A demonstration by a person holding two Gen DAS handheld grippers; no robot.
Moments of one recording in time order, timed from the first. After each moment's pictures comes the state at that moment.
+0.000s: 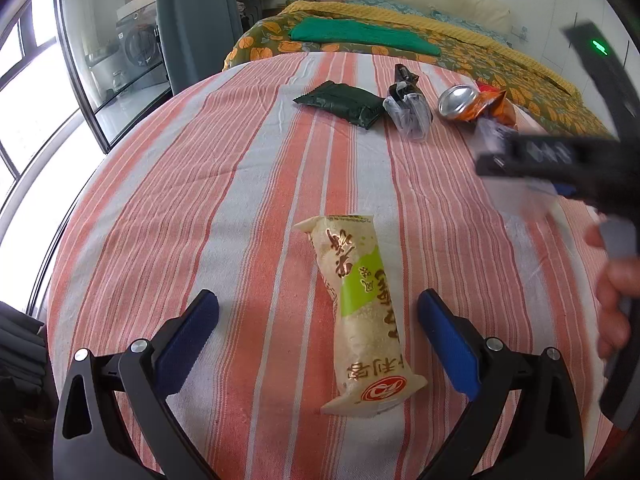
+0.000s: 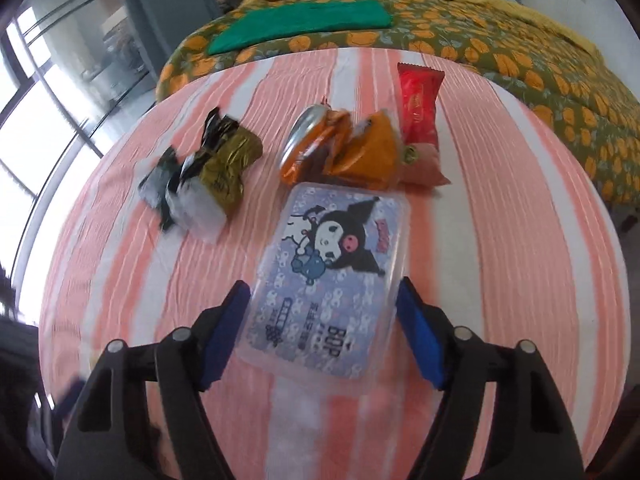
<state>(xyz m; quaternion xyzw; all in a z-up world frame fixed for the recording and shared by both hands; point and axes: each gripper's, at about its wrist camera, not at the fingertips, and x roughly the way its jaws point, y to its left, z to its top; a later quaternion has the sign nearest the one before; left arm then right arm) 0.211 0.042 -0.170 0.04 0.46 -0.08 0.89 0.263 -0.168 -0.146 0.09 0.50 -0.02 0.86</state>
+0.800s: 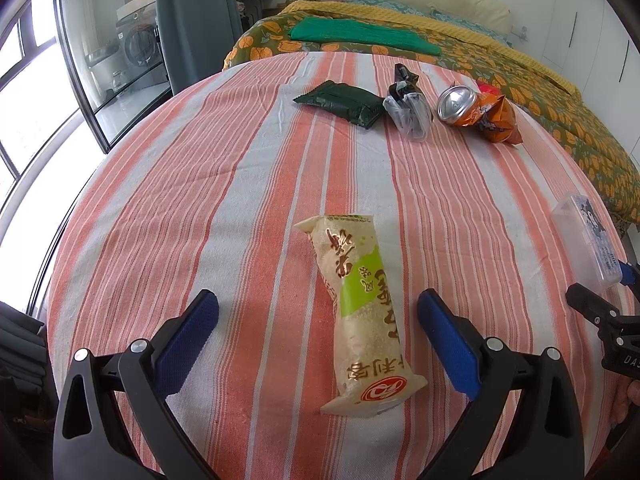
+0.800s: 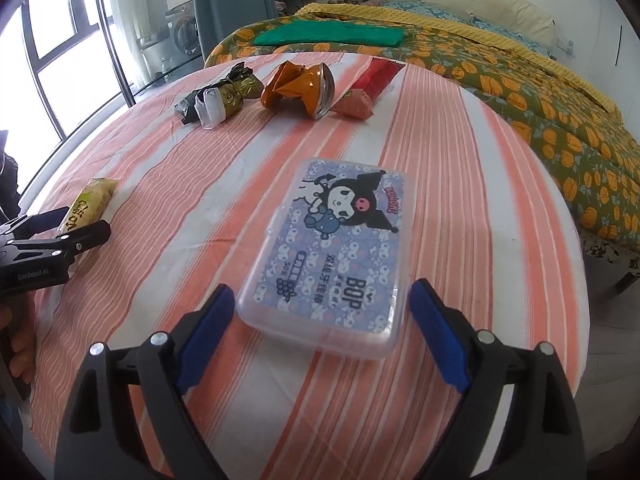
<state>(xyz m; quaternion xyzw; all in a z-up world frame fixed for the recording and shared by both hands) 0.211 0.042 -0.170 0.04 0.46 -0.08 0.89 0.156 -0.213 -0.160 0.01 0.45 0.04 0.89</state>
